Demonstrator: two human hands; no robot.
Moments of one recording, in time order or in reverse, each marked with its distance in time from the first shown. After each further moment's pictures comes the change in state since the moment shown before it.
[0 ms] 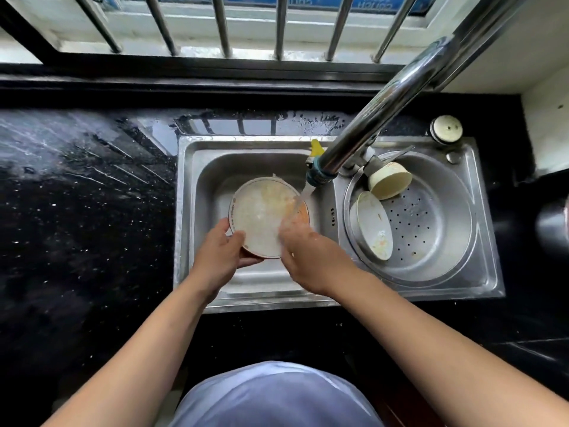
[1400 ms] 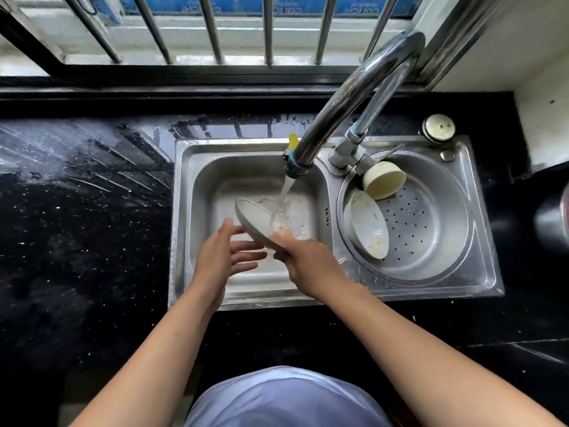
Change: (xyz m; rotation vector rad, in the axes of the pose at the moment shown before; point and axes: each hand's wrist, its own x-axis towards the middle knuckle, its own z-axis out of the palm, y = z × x) left_hand -0.014 -0.011 0.020 -0.158 0.061 -0.080; right_hand -0.011 0.018 0.031 0.148 0.256 0.004
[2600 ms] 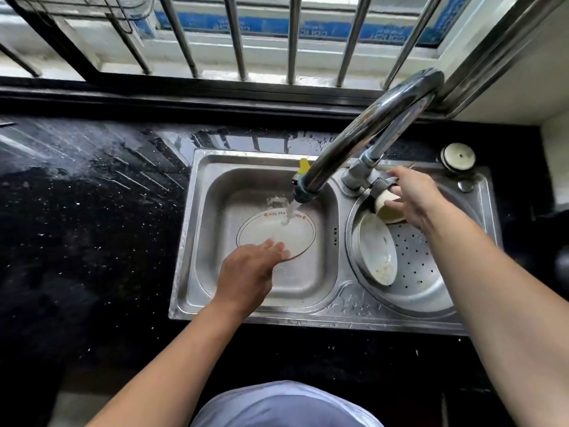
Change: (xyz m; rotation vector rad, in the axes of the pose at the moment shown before) left_hand -0.005 -0.007 0.034 1.171 0.133 1.102; right_hand 0.104 0.118 -0.159 0.965 0.311 0.765
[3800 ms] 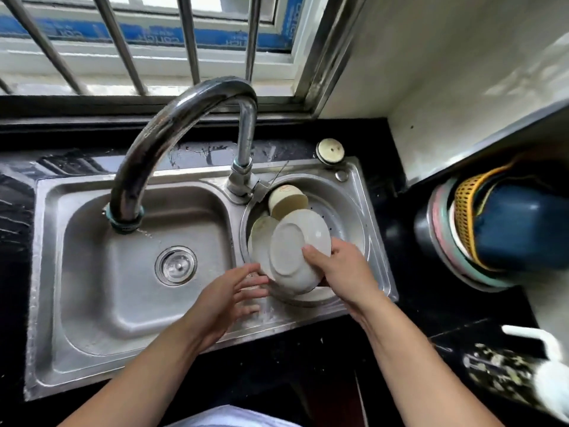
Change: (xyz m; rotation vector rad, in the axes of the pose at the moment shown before) left_hand 0.039 0.108 0.087 -1.362 -0.646 -1.108; right_hand -0.115 0.087 -0.108 -0.172 -0.016 -0.117
